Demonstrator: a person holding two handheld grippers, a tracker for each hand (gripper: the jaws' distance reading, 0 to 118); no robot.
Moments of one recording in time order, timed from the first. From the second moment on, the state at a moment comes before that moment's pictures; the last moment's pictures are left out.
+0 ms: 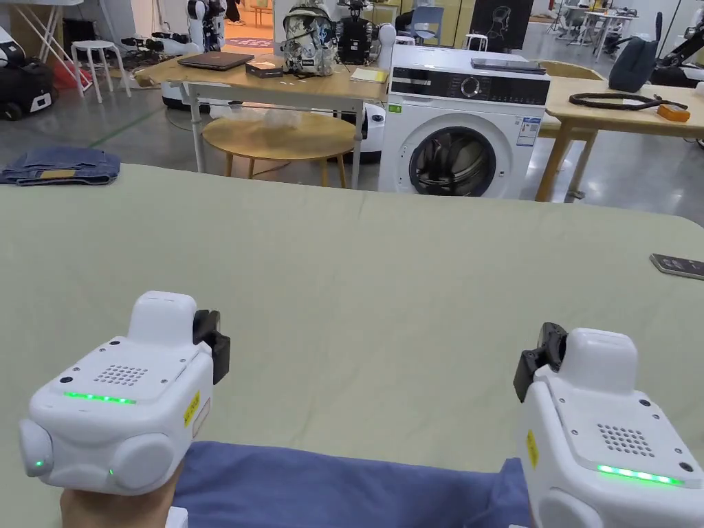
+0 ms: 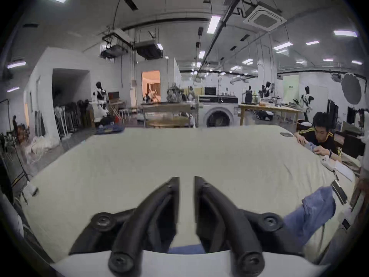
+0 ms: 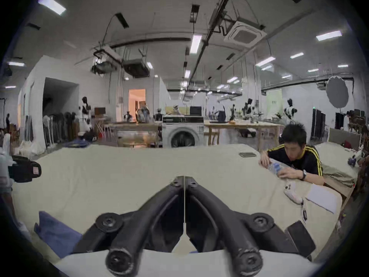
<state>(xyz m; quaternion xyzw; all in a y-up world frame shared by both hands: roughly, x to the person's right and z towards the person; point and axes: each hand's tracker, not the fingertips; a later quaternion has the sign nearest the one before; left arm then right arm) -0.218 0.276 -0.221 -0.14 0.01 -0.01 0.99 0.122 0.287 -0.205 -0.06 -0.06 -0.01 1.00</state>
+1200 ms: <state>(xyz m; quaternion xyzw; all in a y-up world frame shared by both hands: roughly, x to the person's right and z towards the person) -0.453 0.112 -0.229 -0.46 -0.22 0.42 0.75 0.060 0.247 -0.232 -0.16 0.05 0.03 0.98</state>
